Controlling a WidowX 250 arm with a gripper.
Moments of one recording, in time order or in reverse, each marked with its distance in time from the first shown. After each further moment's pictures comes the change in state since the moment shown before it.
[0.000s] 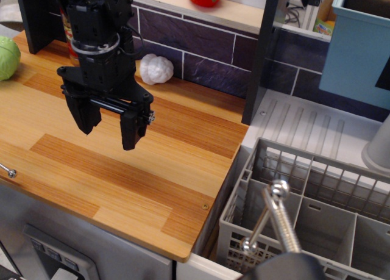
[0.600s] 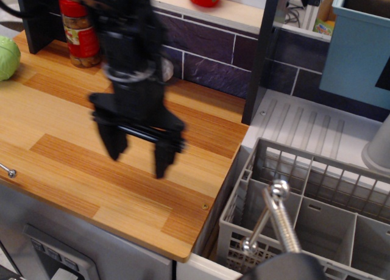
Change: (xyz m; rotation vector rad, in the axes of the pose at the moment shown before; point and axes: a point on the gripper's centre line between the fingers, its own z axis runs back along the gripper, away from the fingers) arm -0.012 -0.051 -0.008 -0.049 0.030 -0.011
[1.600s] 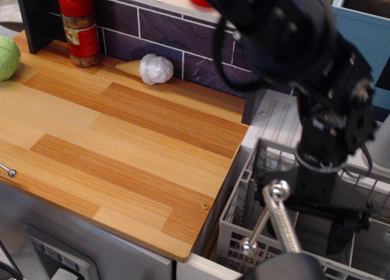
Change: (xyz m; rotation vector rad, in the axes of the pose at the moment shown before) arm 0.012 -0.159 -0.044 -0.070 -0.014 0.080
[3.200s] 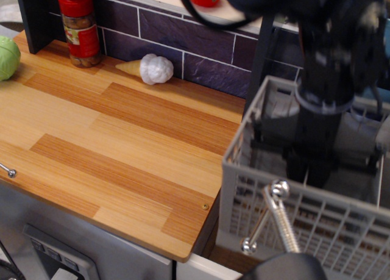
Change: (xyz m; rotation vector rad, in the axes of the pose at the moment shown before) arm 0.018 0.010 0.073 -0.006 -0.111 0.007
